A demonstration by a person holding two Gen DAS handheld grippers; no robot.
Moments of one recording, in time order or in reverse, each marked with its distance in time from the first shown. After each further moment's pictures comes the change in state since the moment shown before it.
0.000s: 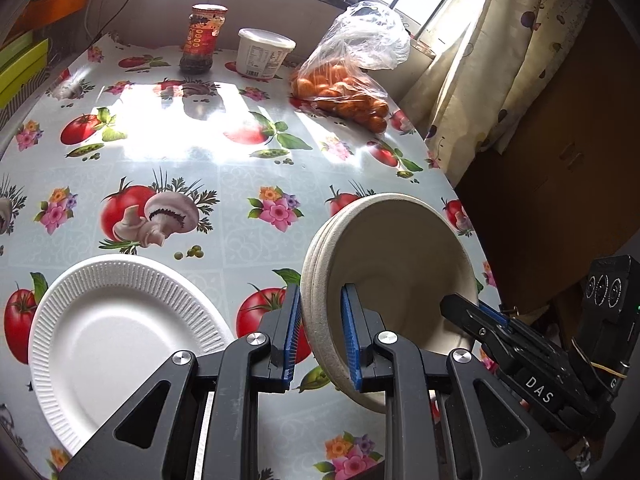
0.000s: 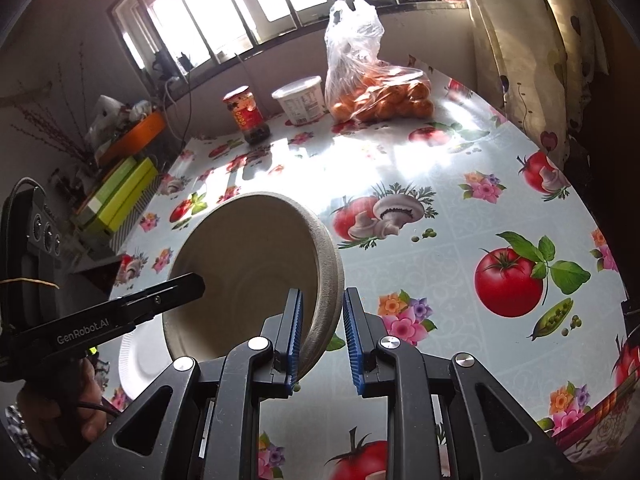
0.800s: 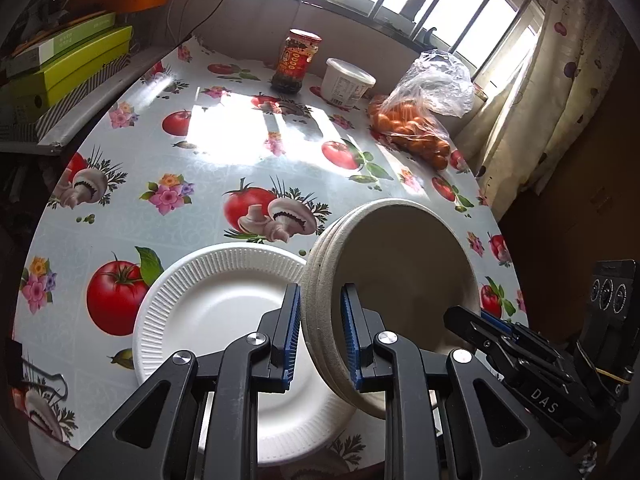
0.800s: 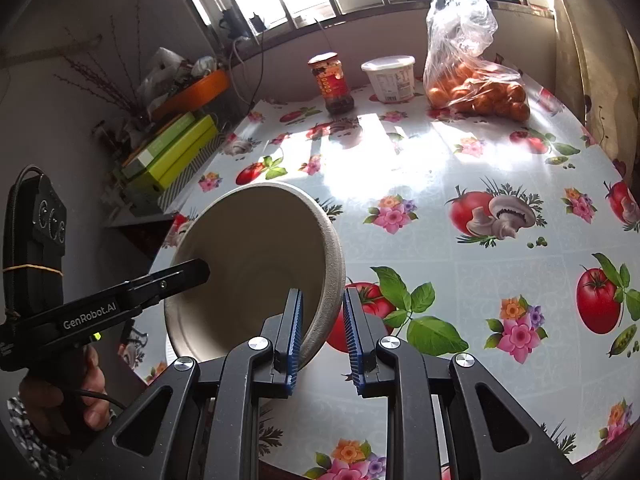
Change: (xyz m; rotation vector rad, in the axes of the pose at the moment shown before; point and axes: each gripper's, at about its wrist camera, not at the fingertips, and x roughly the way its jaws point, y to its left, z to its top) left arm -0.061 0.071 -0.018 -0.126 -0.089 0.131; right arm 0.031 0.085 -0.006 -0.140 0.087 0.148
